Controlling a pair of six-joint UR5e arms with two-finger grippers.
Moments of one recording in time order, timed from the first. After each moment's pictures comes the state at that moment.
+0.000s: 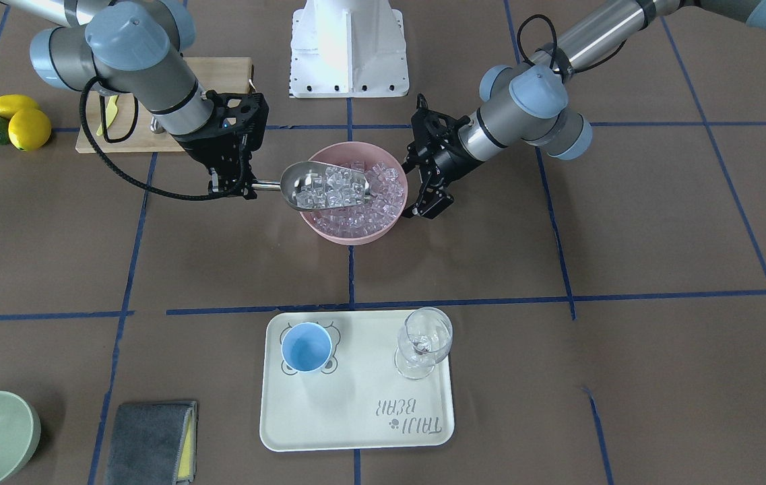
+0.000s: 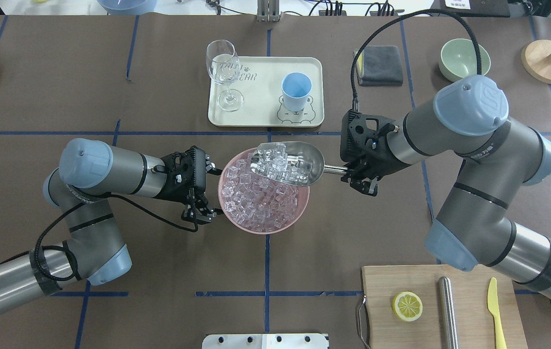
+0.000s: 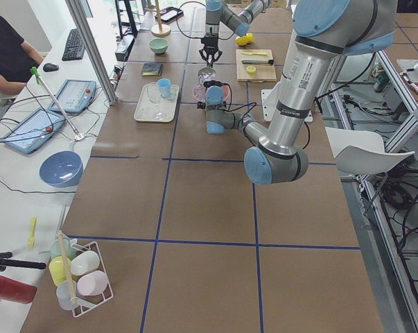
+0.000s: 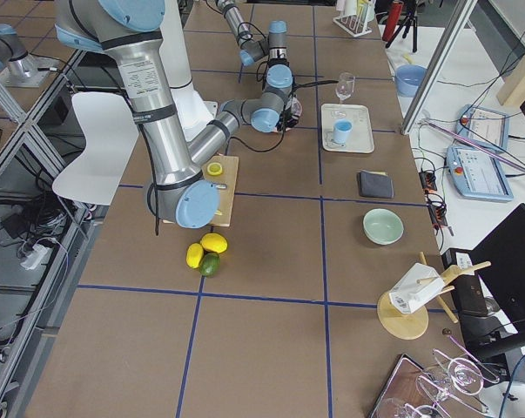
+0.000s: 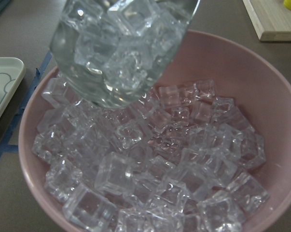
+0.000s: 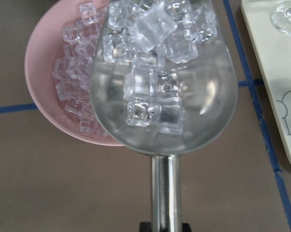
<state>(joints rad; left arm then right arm) -0.55 -2.01 -1.49 -2.65 -2.00 0.05 0.68 -1.20 1.87 -1.20 2.11 -0.18</state>
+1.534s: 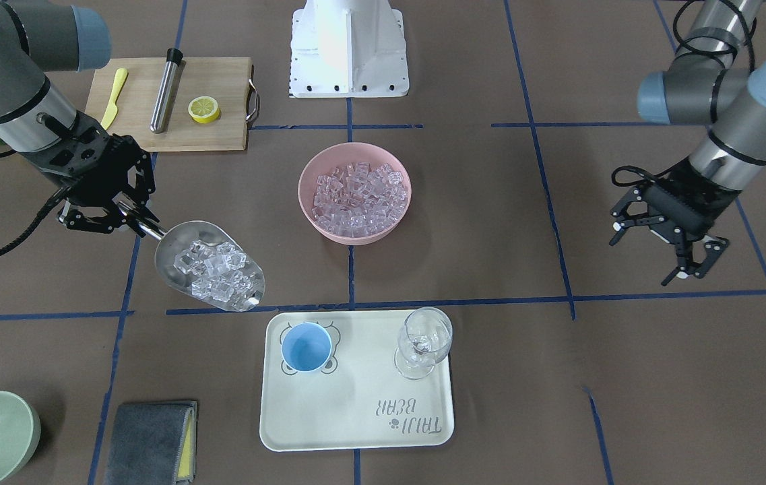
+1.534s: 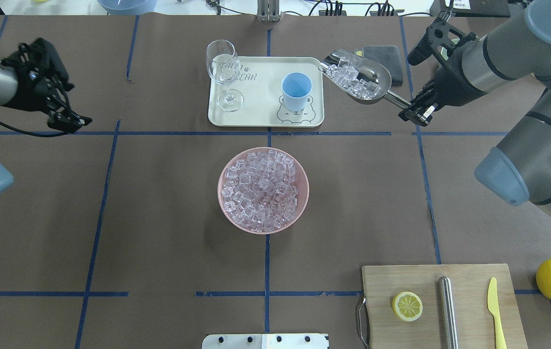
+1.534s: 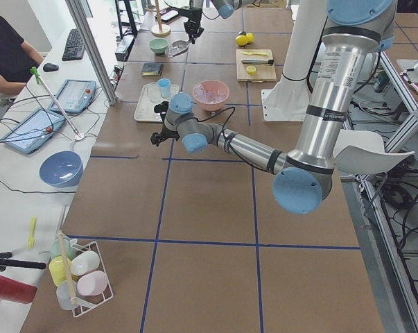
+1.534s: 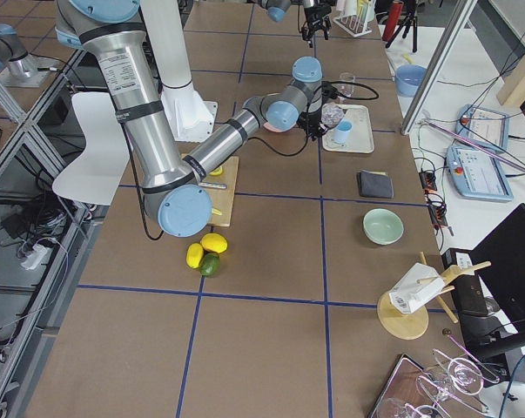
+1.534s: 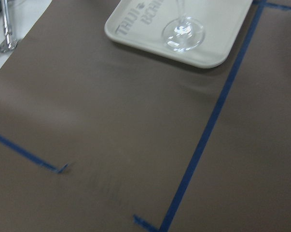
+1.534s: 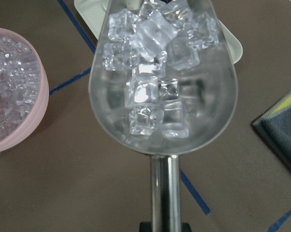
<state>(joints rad) -1.10 -1.78 -1.67 -2.13 -2.14 -0.01 0.94 -1.22 1.89 -1.42 2.16 0.07</state>
